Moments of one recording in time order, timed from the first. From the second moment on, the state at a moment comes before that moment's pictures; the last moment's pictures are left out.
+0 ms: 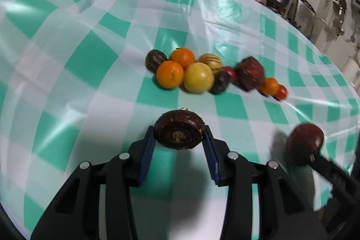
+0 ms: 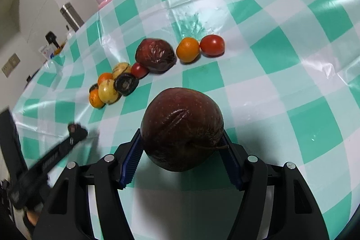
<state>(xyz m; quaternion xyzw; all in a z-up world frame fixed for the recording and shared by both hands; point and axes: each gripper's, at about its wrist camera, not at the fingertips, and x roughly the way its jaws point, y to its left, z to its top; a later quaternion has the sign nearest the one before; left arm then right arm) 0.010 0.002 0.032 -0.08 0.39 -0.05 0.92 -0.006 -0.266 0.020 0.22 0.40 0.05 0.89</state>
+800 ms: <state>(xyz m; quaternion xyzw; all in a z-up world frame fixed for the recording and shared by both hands) -0.112 -0.062 0.043 0.01 0.37 -0.16 0.91 -0.151 -0.297 0.050 0.17 0.39 0.01 0.91</state>
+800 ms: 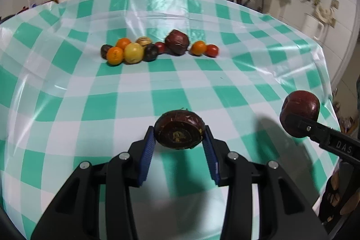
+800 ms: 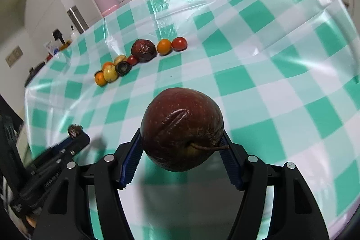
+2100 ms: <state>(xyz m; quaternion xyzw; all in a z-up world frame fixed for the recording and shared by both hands) -0.267 -0.277 0.038 0.29 0.28 -0.43 0.81 -0.332 -0.461 0.024 0.19 0.34 -0.18 0.90</state>
